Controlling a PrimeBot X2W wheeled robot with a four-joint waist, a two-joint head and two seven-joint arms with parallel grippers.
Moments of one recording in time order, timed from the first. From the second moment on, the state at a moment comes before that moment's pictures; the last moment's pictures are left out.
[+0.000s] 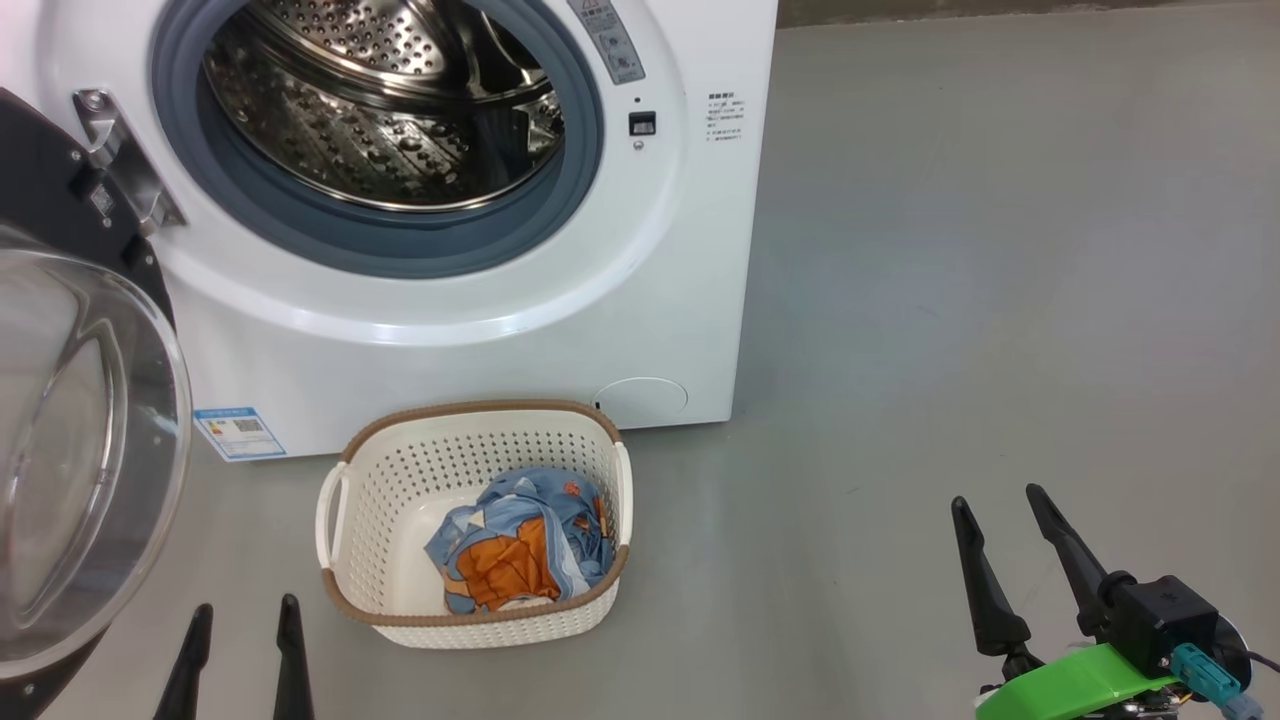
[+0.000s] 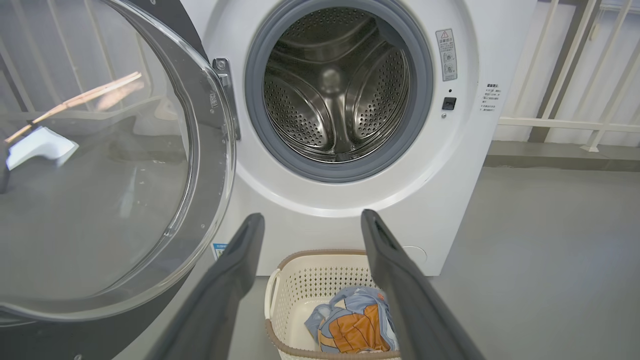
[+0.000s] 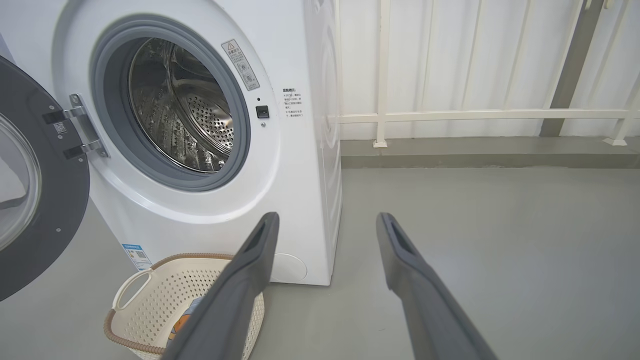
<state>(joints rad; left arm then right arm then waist) 0.12 0.03 0.05 0.06 -0.17 -0.07 -0.26 -0.02 -0.05 -0.04 0.13 0.12 0.13 -0.25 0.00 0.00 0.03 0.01</state>
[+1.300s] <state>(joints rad) 0.13 0.04 0.05 0.09 -0.16 -0.07 -0.26 -0.02 -0.05 -0.05 0.13 0.13 0.13 -0.25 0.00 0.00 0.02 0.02</state>
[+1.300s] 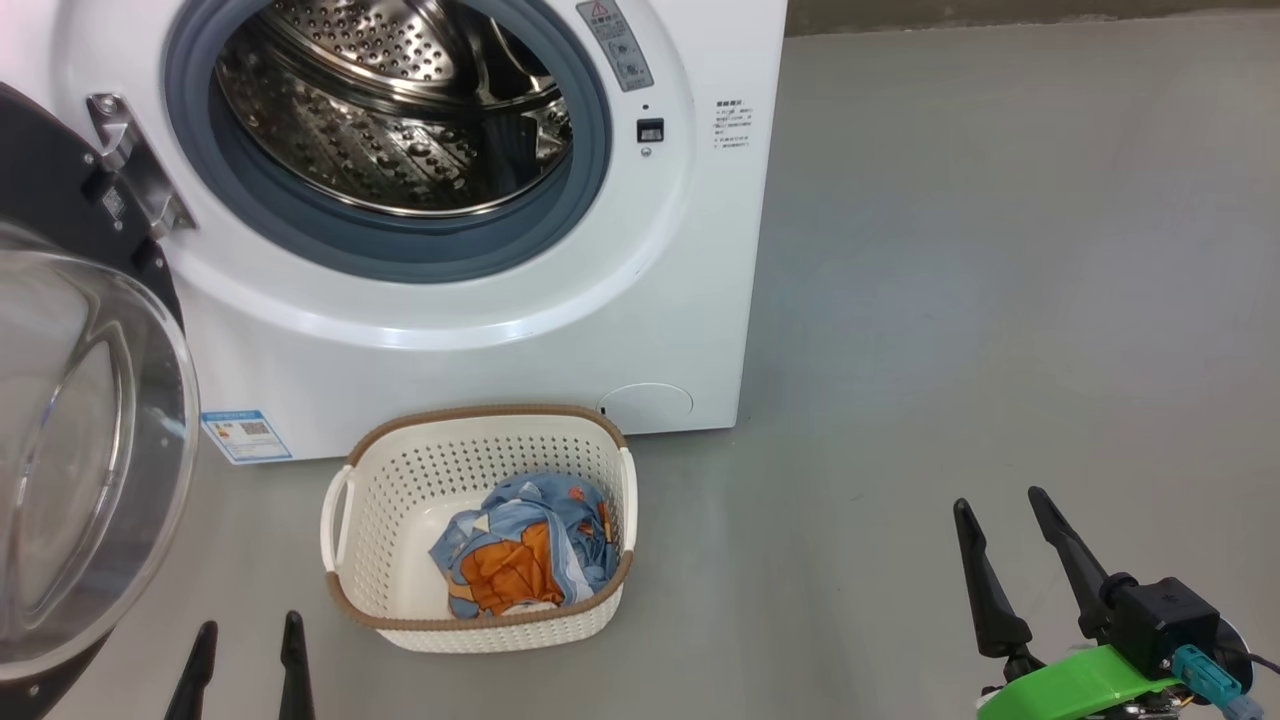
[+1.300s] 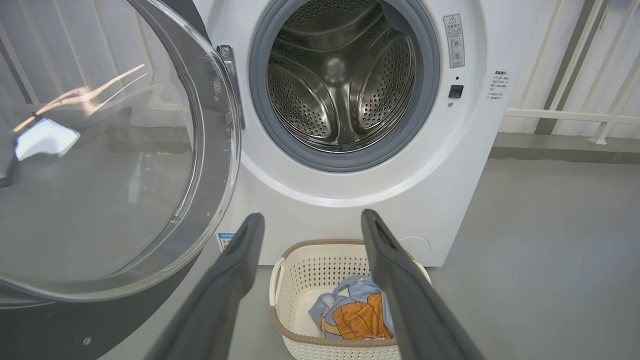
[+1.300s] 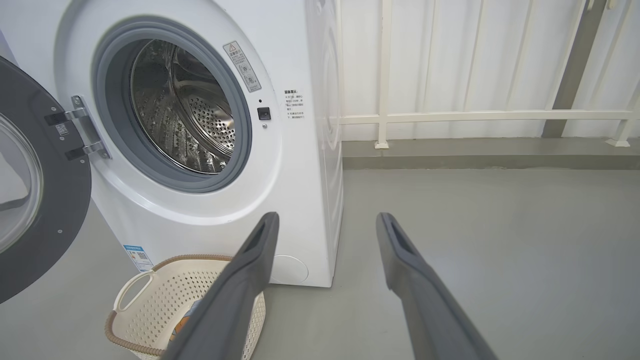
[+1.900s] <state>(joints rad) 0.13 0.04 0.07 0.10 -0.16 -0.06 -0.26 -0.01 -0.05 -0.05 0.13 0.13 0.13 -0.25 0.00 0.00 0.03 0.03</state>
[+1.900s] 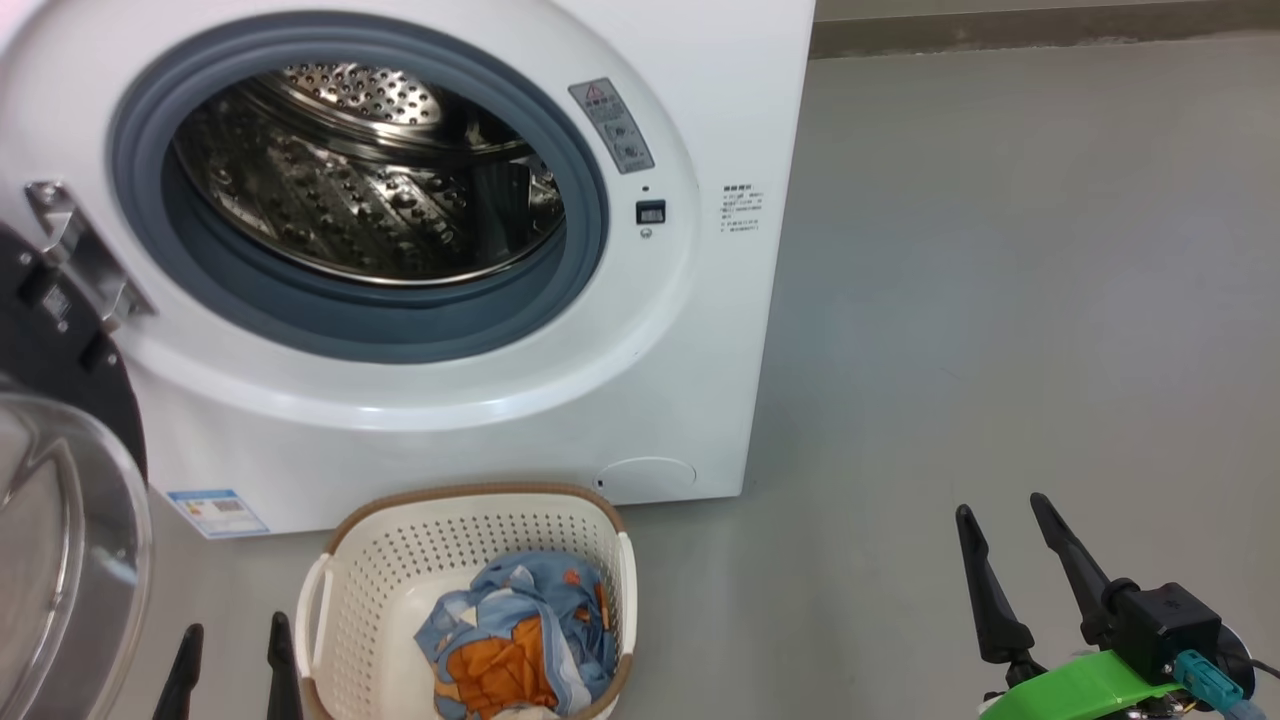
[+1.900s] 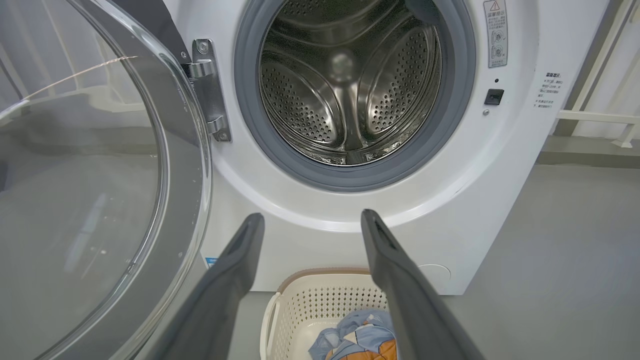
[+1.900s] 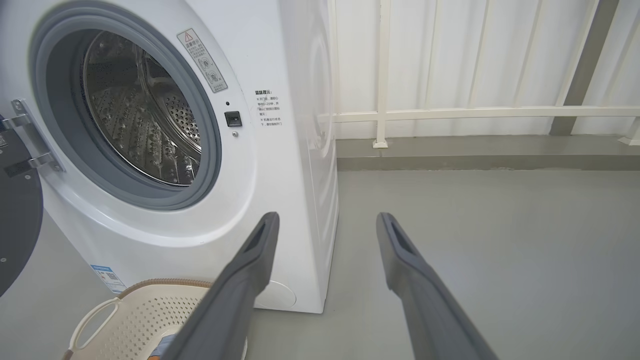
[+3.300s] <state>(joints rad) 0.13 0.04 0.01 0.14 -0.22 -0.06 -0.26 -0.01 -0.05 -0.05 0.16 0.13 0.13 -0.25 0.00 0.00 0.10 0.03</state>
